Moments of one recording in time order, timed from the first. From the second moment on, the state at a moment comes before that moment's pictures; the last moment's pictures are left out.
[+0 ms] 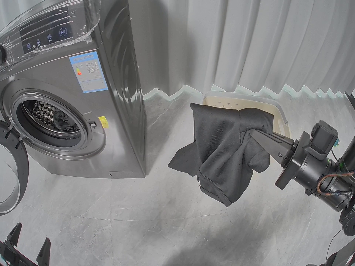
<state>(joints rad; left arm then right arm) 0.00 0.02 -0.02 0.03 -0.02 -0.01 0.72 1.45 -0.40 -1.25 0.05 0.10</state>
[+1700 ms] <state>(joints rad) 0.00 0.02 -0.02 0.03 -0.02 -0.01 0.72 1.47 -0.40 -1.26 0.05 0.10</state>
